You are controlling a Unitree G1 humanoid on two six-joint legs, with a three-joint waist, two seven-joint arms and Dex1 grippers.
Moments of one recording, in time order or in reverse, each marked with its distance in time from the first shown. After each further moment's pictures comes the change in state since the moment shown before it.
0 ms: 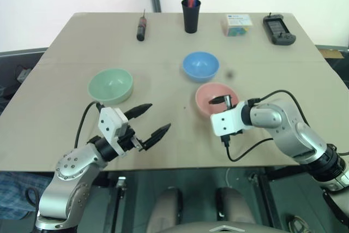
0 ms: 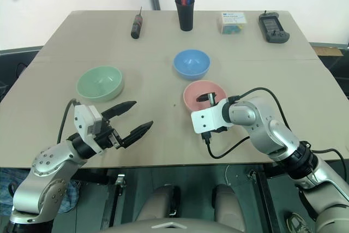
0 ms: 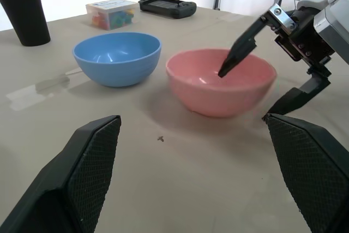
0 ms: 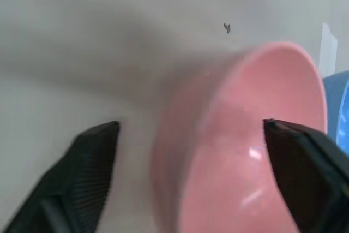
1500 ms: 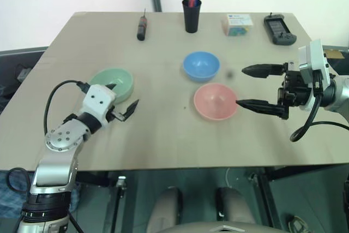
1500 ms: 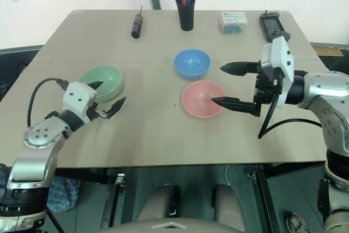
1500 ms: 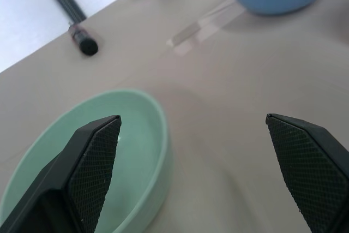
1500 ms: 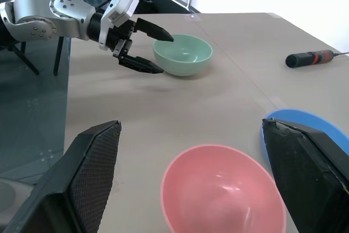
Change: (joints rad) left arm -0.238 0.102 0.035 0.324 0.370 -0.019 0.183; right arm 0.047 -0.095 -0.728 -0.130 1.084 0.509 0.084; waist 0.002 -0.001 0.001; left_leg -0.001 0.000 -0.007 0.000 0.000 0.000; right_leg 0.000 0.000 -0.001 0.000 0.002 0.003
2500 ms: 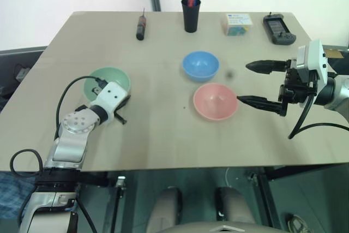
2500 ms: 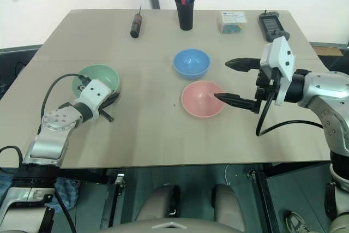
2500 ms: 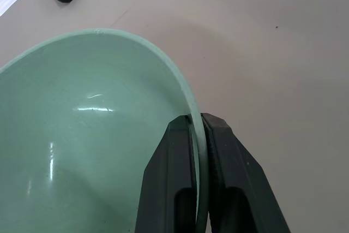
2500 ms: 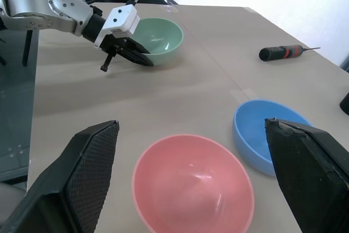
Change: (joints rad) left arm -0.200 0.039 -0.151 0.284 0.180 -0.007 -0.027; right arm 0.023 -0.050 0.032 0.021 -0.003 -0.093 -0.085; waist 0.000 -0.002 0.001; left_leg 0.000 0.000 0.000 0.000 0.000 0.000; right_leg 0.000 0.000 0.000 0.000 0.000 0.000
